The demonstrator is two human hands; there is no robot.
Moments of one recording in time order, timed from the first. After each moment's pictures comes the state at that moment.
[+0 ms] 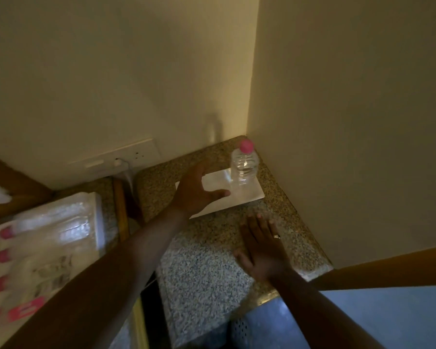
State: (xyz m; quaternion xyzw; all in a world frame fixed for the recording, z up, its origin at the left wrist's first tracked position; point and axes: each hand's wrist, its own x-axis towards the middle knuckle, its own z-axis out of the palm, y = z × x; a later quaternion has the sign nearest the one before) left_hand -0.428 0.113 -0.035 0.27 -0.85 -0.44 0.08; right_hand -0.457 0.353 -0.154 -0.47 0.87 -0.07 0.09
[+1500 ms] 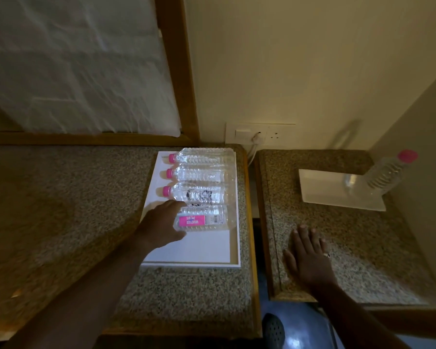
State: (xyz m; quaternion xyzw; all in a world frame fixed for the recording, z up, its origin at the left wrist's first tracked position) left_hand -0.013 -0.013 -0.046 0.40 -0.89 -0.21 -0.01; right_hand -0.300 0.264 -0.136 -0.48 0.87 -0.05 0.12
